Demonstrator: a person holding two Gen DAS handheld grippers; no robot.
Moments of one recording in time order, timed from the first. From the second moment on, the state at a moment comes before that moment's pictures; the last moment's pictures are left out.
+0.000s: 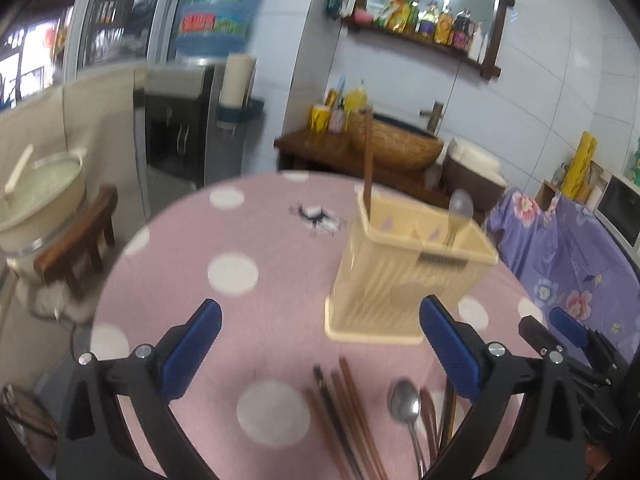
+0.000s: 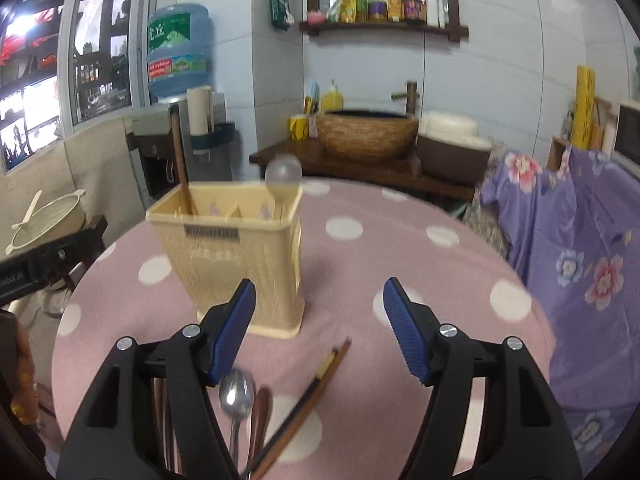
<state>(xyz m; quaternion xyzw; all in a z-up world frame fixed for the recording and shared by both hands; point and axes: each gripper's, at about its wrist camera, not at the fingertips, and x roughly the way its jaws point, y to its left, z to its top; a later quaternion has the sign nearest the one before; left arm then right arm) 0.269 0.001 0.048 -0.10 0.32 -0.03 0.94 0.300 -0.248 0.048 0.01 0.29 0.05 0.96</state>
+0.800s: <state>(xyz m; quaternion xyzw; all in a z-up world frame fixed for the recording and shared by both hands) 0.219 0.005 -0.043 -0.09 0.42 -0.02 0.90 0.262 -0.227 -0.050 0.05 0.44 0.07 0.90</state>
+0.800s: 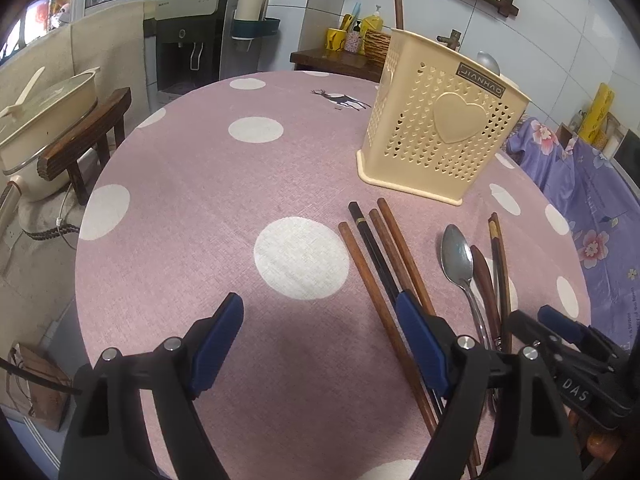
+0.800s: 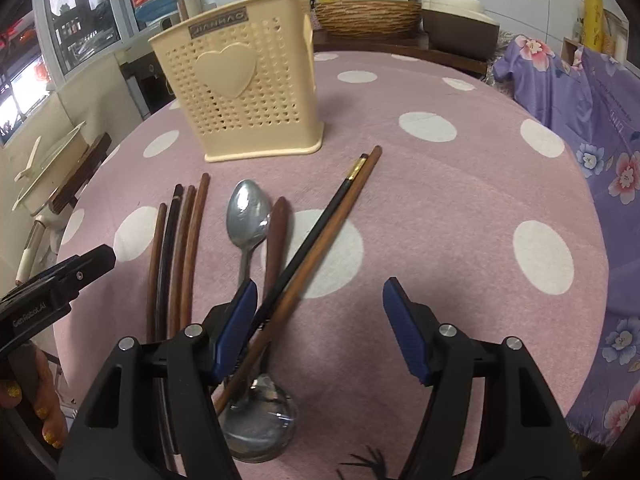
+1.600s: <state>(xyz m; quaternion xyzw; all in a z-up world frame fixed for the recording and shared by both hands) 0.218 -0.008 -0.046 -0.07 0.43 -0.02 0.90 0.258 -0.276 -0.046 0.07 0.44 0.02 0.89</state>
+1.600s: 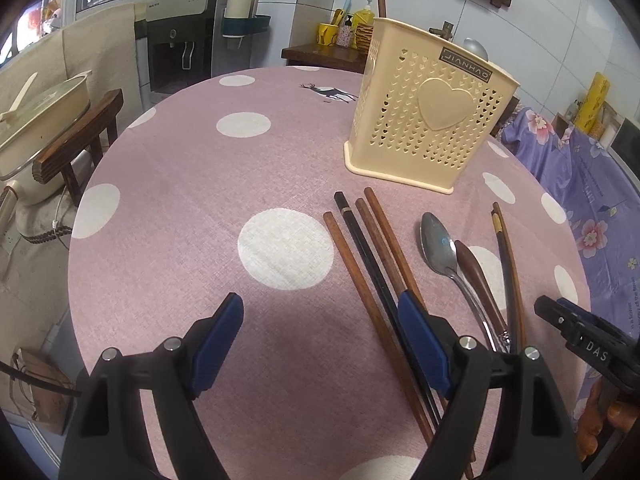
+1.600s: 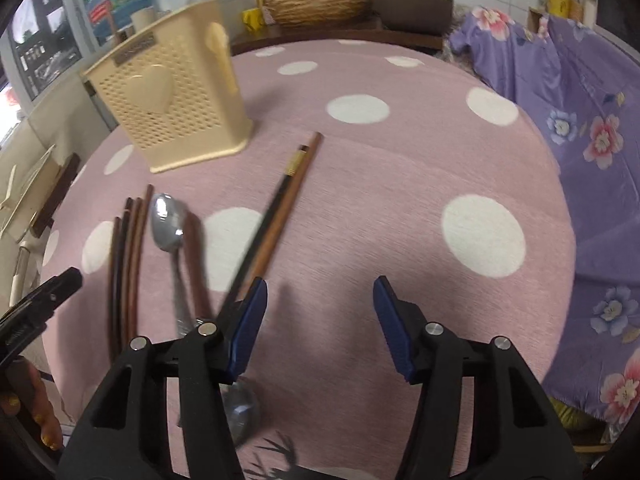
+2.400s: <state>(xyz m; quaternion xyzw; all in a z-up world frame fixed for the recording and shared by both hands) 0.245 -0.024 -0.060 -0.05 0.45 0.00 0.89 0.289 -0.285 -0.058 0.06 0.44 -0.02 0.90</state>
